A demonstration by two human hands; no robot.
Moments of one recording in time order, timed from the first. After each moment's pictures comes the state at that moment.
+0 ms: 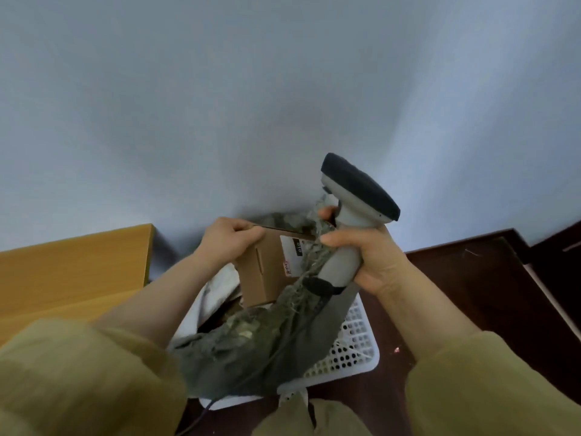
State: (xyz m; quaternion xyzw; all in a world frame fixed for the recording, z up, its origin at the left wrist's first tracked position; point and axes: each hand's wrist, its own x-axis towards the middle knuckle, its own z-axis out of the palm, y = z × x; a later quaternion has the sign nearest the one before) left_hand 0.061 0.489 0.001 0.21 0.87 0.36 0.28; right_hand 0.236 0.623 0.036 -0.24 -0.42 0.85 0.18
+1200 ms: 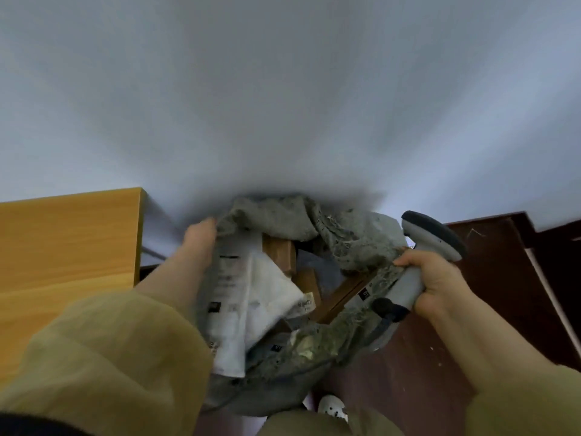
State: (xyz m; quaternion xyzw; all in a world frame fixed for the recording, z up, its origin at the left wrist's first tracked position) left_hand -0.049 0.459 -0.151 -0.11 0.86 0.34 0.38; right_hand 0.213 0.651 -0.061 -0.65 -0.30 0.68 0.15
